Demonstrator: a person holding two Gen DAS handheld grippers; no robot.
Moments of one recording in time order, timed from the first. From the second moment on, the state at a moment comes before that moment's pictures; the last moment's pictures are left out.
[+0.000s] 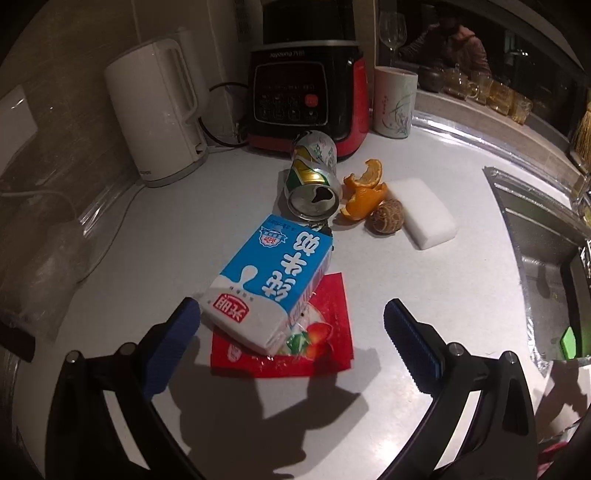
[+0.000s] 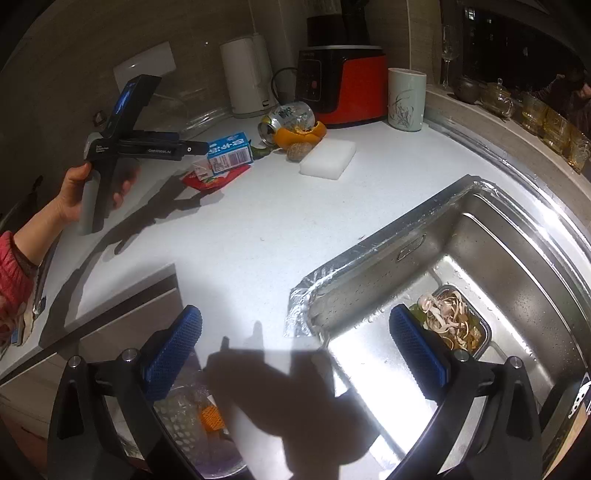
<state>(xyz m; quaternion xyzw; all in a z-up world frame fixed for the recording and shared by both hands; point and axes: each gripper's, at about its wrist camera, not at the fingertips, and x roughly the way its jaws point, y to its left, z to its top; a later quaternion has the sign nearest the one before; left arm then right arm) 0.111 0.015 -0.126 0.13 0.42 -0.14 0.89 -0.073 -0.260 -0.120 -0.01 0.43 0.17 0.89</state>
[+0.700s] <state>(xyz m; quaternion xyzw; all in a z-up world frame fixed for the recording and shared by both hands) 0.142 0.007 -0.152 0.20 0.41 -0.19 0.87 0.030 -0.257 -0.141 0.01 0.44 0.20 0.87</state>
